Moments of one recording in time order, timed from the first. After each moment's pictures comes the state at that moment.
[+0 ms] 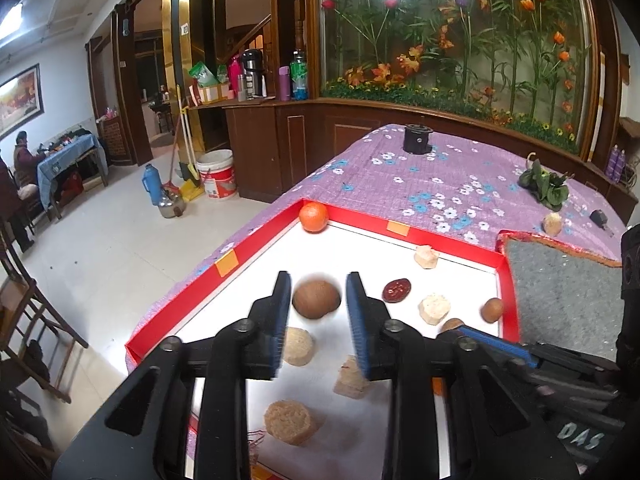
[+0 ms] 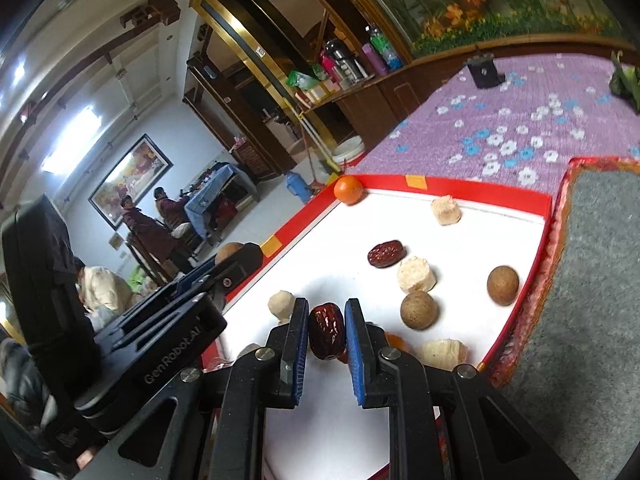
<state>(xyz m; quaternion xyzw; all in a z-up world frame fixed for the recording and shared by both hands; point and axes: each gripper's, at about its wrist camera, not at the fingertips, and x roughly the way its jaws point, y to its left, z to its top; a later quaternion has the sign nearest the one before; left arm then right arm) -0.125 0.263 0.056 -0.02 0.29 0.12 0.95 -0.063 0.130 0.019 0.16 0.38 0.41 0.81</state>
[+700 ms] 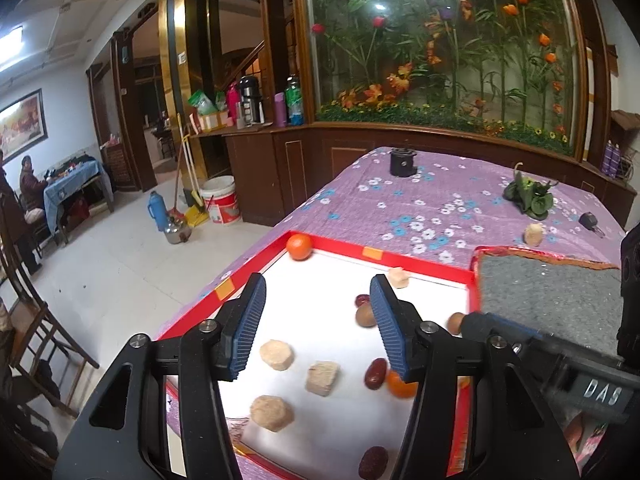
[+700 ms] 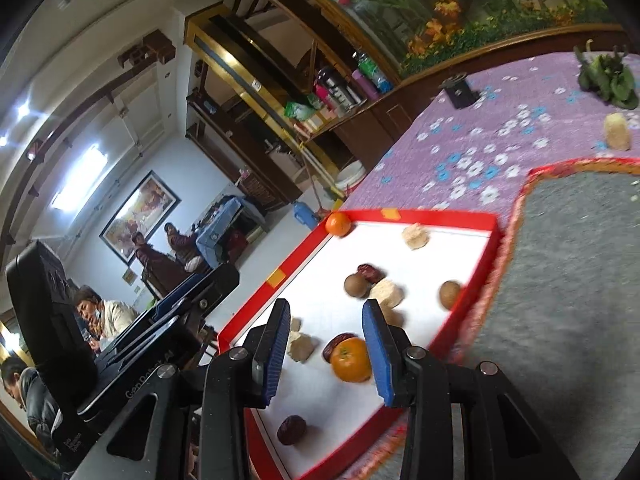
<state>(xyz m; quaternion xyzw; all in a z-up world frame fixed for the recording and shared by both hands) -0.146 0.223 0.089 0.01 0.26 0.12 0.96 -0.072 0.070 0.036 0.22 0.34 0.39 0.82</state>
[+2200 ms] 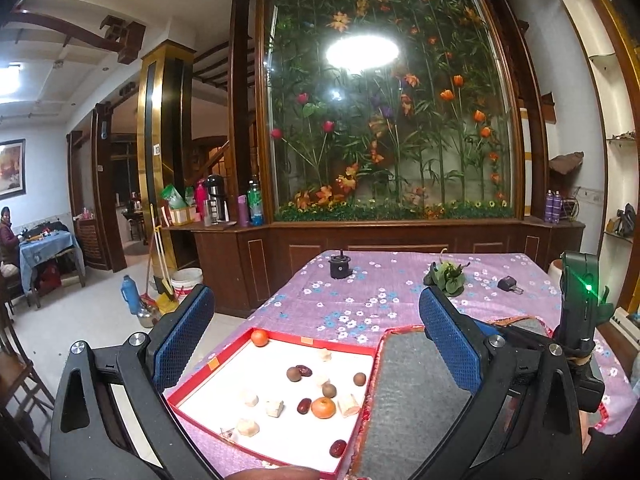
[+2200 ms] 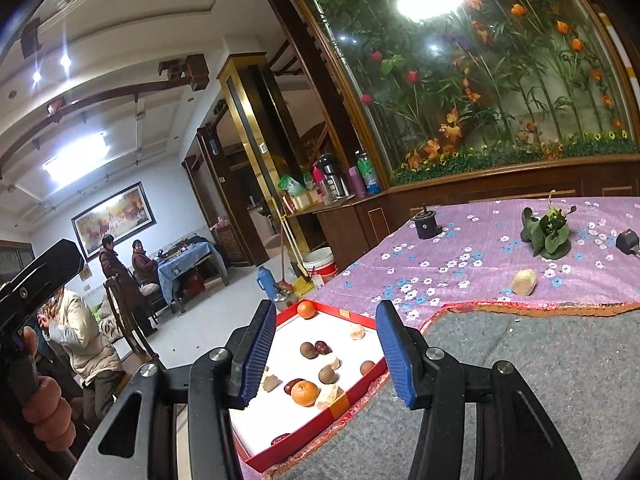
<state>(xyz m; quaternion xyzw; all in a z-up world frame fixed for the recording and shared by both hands) -0.277 0.164 0.200 0.03 0.09 0.04 0.99 -0.161 -0.012 0.122 0.13 0.18 0.34 0.91</state>
